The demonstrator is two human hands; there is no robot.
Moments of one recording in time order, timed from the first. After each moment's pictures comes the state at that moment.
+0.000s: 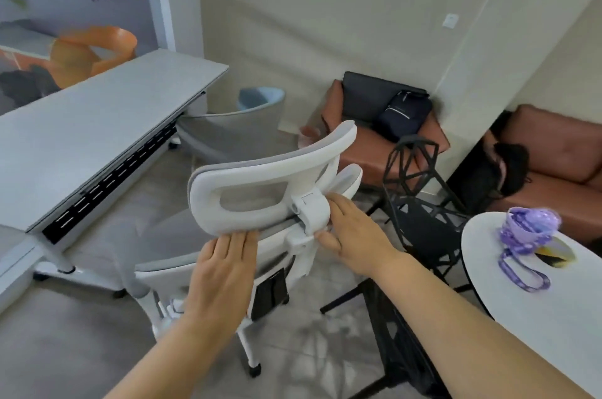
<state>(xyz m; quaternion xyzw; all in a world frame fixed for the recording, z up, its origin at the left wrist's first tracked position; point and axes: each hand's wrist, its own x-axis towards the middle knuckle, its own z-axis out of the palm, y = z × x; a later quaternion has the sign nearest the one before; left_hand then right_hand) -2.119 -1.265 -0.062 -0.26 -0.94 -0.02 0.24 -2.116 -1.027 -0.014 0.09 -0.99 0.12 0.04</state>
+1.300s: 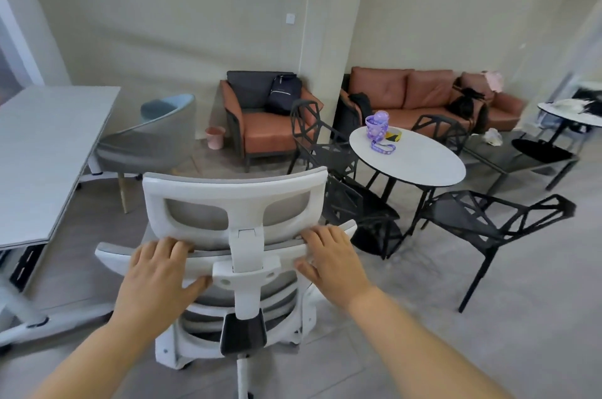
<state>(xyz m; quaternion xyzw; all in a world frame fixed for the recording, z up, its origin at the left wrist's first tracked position) -1.926 -1.665 -0.038 -0.43 -0.88 -0.10 0.14 -1.745 -1.437 -0.057 -0.17 -0.96 0.01 0.20</state>
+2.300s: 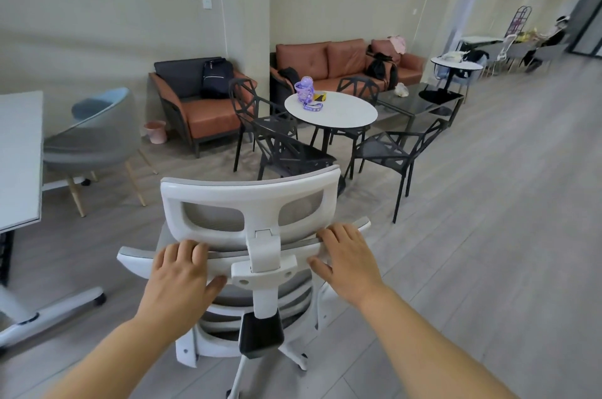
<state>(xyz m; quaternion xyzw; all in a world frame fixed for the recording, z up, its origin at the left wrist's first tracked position) -1.739 -1.878 -0.038 -0.57 -0.81 -0.07 0.12 -1.500 -1.718 -0.050 -0.36 -0.91 0.01 0.19</state>
